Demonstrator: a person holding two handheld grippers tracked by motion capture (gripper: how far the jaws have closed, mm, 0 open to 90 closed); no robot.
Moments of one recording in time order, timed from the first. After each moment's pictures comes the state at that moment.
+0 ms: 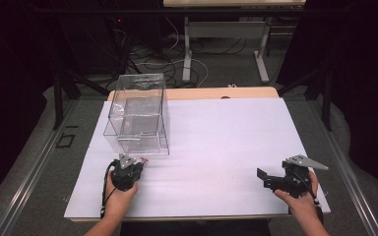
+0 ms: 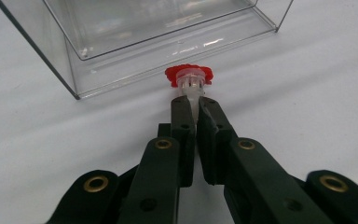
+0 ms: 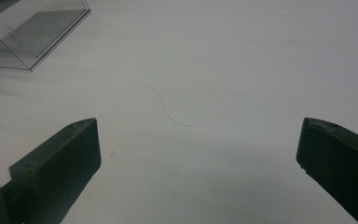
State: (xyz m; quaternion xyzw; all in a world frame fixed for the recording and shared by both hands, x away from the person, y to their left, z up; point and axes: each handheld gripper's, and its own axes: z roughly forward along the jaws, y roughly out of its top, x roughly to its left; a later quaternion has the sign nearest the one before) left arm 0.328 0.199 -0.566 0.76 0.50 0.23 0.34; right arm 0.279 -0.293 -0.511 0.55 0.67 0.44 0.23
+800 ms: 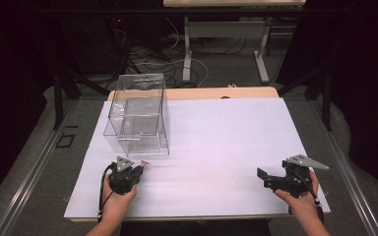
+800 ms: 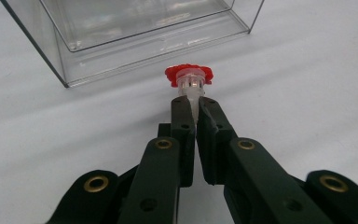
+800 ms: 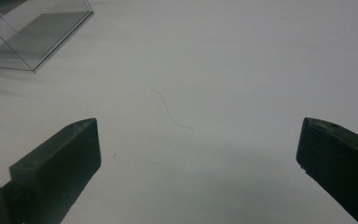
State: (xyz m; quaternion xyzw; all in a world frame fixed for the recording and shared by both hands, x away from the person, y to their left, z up) left arm 0.312 0.199 -0.555 0.76 0.50 0.21 0.36; right arm 0.278 -0.294 -0.508 0.55 0.68 0.44 0.22
